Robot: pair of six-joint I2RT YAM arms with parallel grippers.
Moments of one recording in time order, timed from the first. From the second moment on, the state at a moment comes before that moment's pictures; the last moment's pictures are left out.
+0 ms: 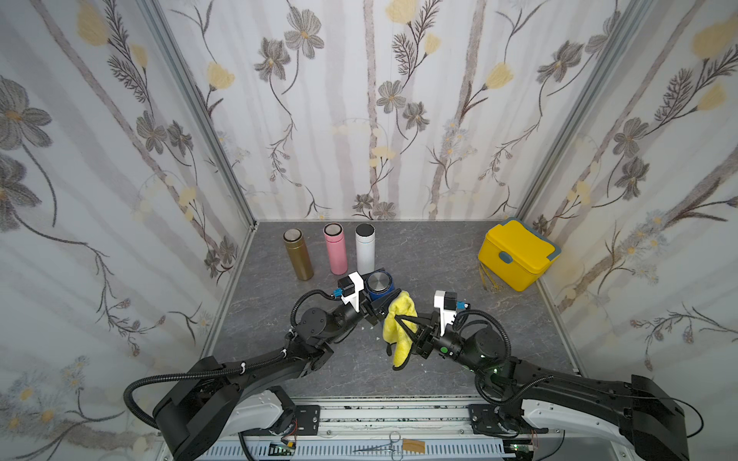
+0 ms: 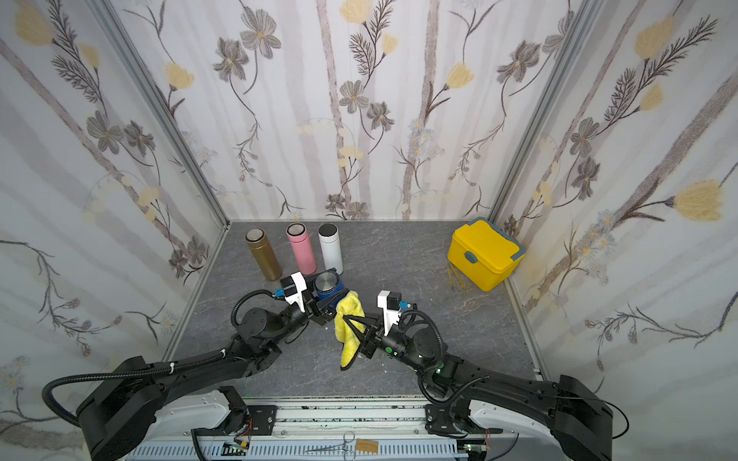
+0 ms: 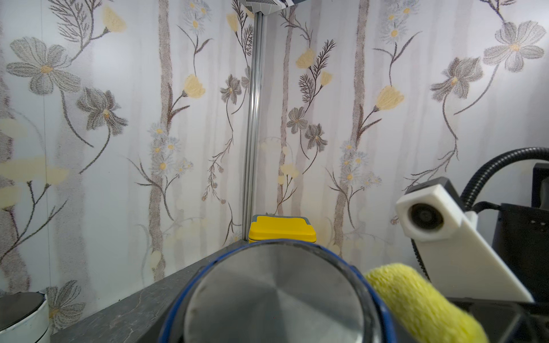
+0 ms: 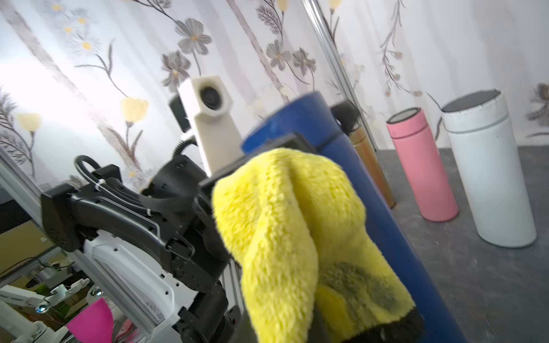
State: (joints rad) left arm -0.81 1.19 0.45 1.16 0.18 -0.19; right arm 1.10 0.92 0.38 0.77 -0.02 0.53
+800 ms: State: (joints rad) left arm -0.85 1.20 0.67 0.70 0.01 -0.36; right arm 1.15 1.06 0.40 0.77 0.06 0.50
